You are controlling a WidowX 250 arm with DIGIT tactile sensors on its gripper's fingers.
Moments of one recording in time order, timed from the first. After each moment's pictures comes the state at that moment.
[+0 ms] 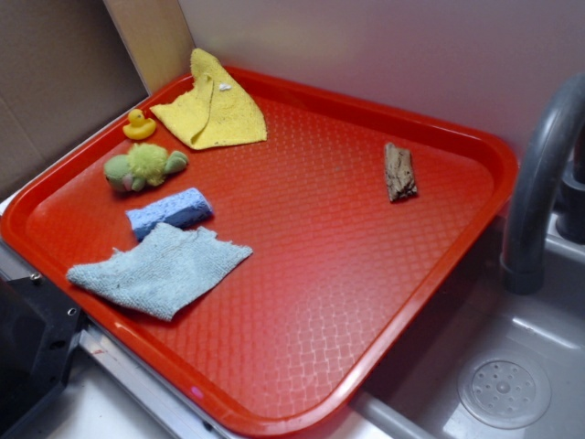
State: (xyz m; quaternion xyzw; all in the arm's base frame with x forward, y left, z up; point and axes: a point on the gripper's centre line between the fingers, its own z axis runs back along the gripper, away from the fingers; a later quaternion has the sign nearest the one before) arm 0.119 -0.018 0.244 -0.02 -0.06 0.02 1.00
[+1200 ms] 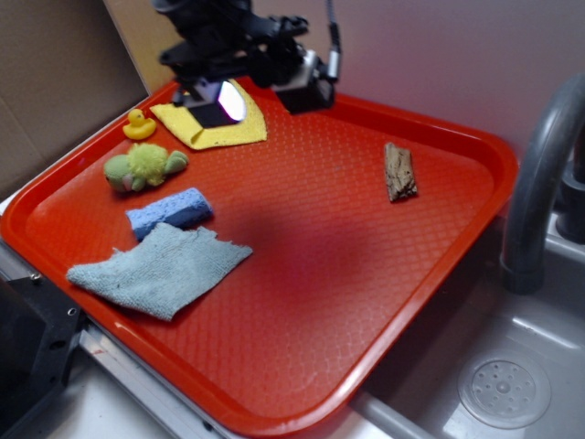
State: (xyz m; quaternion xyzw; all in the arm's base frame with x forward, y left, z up) arm 0.271 -0.098 0.106 -0.09 -0.15 0.21 0.96
